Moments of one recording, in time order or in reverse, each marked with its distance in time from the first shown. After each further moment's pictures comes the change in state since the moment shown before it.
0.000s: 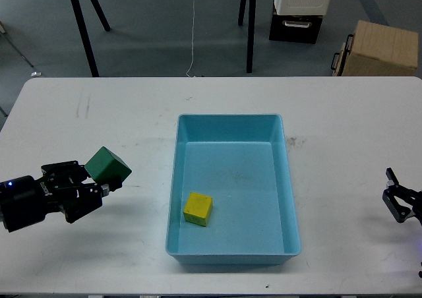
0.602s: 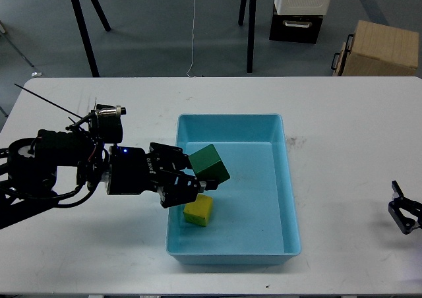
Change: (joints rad) left arm -0.075 -0.312 0.075 0.167 0.092 -0.079 0.000; right arm -0.021 -0.002 0.005 -0.024 0.001 0.000 0.001
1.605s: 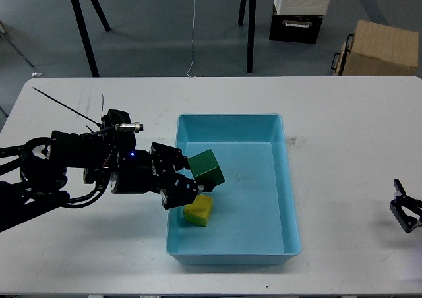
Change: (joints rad) left arm 0.012 -0.035 0.000 0.081 0.099 0.001 0.000; right arm -0.001 0.003 0.014 0.001 0.000 0.000 -0.001
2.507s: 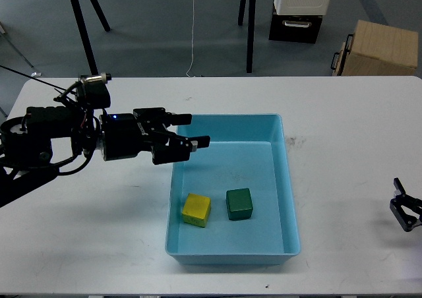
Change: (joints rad) left arm 0.031 0.037 -0.333 0.176 -0.545 -0.004 0.000; right arm 0.002 -0.001 0.013 0.009 0.000 0.000 0.000
